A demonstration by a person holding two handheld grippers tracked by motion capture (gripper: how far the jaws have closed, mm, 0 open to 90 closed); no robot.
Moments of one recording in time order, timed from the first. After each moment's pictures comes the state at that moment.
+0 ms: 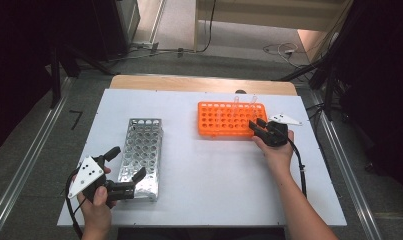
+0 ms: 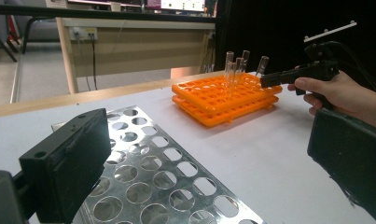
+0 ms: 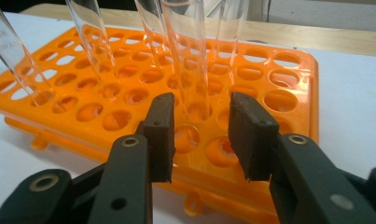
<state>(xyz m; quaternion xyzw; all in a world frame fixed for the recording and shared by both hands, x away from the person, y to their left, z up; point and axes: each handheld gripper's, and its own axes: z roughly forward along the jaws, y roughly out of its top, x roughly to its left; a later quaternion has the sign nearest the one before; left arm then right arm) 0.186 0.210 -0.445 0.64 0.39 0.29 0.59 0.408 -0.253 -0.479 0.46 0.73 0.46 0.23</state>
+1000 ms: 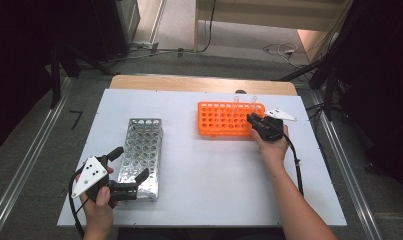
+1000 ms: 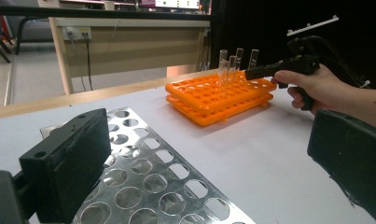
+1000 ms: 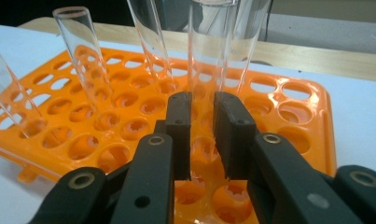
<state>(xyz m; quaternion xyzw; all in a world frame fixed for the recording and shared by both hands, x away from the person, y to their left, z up) 0.187 0.204 -0.443 0.65 0.38 0.29 0.59 0.423 -0.242 -0.477 0.45 0.72 0.47 0.25</state>
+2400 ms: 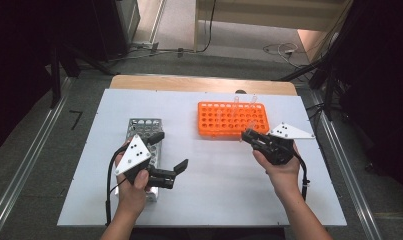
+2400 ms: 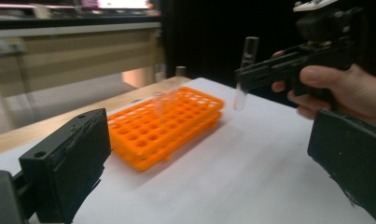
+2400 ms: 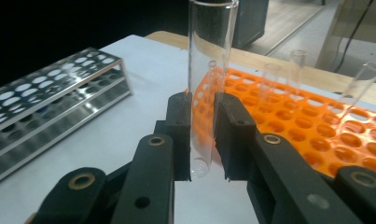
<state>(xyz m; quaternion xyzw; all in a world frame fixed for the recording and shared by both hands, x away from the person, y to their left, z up) 0.226 0.123 -0.401 0.69 0.31 0.24 0.61 0.312 -0.229 -0.408 0.34 0.76 0.52 0.18</state>
